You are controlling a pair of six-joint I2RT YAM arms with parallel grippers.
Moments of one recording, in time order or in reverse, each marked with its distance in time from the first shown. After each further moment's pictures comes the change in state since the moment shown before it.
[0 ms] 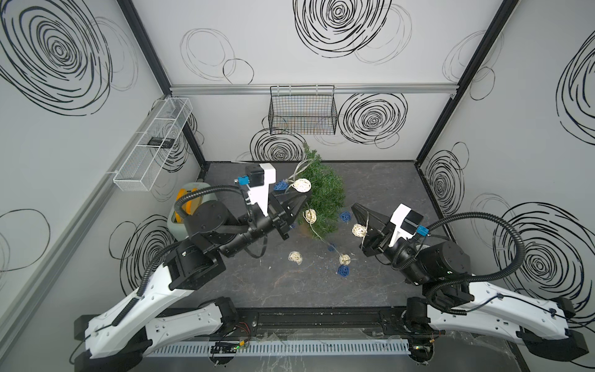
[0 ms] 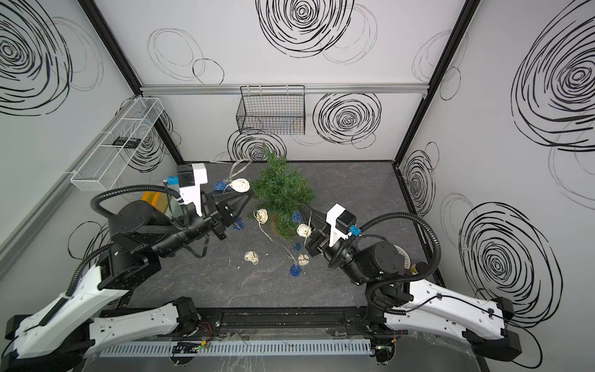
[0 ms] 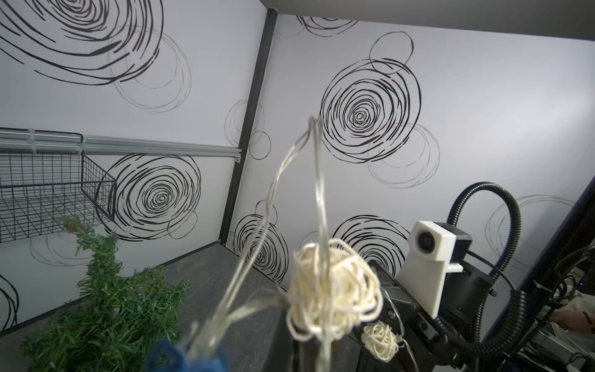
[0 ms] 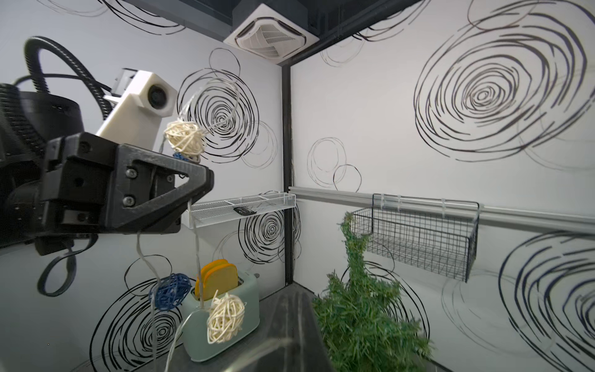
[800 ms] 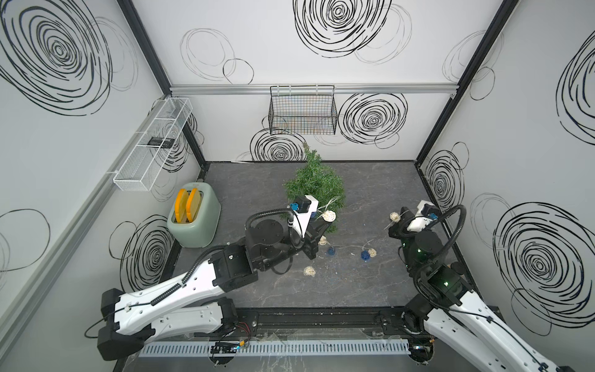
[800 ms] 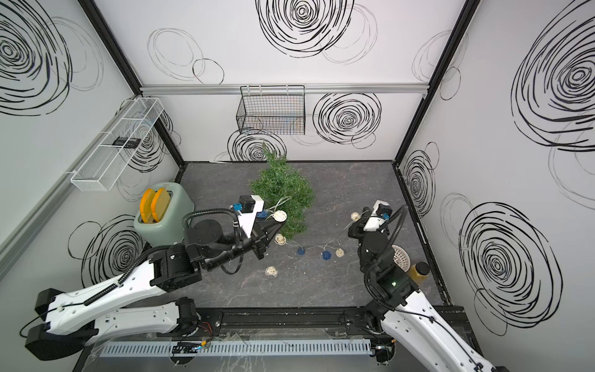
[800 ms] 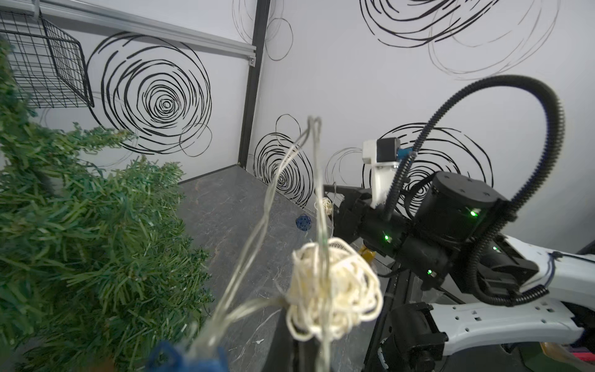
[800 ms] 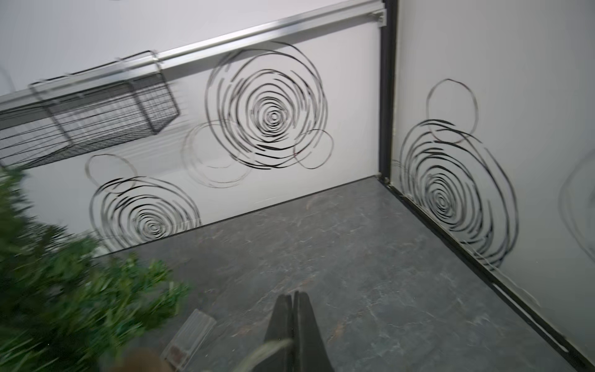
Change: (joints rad) left arm -0.113 0.086 -0.260 0.083 -0.128 -0.008; right arm -0.770 -0.105 -0.241 -0.377 0.245 0.449
